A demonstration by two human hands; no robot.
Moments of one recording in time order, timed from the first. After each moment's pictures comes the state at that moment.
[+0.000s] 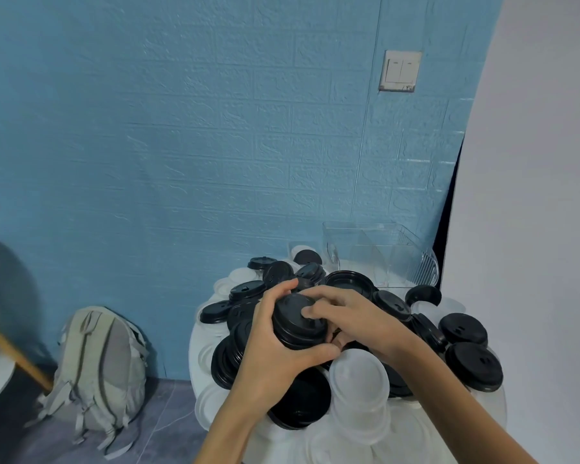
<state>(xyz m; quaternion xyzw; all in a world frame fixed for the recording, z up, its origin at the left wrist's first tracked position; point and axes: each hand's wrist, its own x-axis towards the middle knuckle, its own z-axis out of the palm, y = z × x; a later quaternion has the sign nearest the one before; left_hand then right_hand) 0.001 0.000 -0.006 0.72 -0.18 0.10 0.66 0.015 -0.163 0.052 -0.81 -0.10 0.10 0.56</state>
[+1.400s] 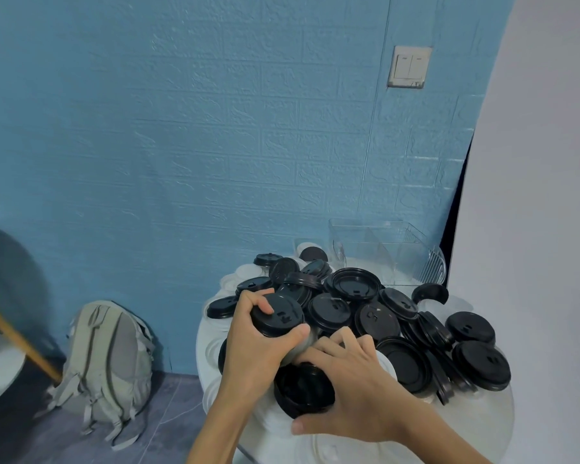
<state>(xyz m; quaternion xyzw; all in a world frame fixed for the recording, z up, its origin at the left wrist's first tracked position) 0.005 0.017 -0.010 0.73 -0.05 0.17 0.66 -0.026 -0.156 -0.010 -0.97 -0.23 -0.02 0.07</state>
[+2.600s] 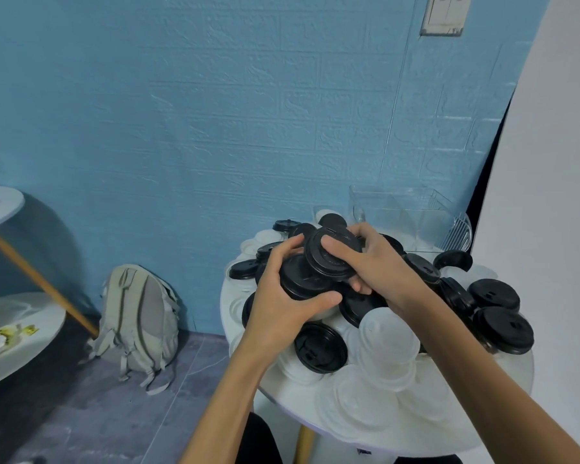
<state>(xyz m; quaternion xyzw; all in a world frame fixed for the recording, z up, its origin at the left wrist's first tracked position) -0.002 0.025 -0.005 0.72 -0.16 0.13 0.67 0.015 -0.144 0.055 -0.80 -0.05 -0.02 0.59</state>
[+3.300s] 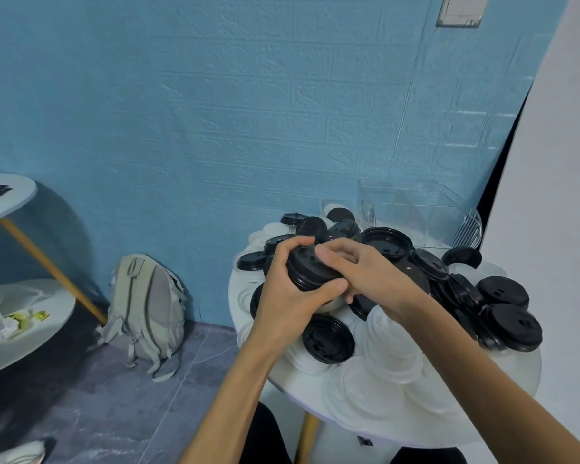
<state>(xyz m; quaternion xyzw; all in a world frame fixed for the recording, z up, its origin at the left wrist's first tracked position) -0.010 0.026 -0.006 0.70 -0.12 0.12 0.69 0.011 -0.127 0.039 -0.81 -0.10 0.05 0.58</state>
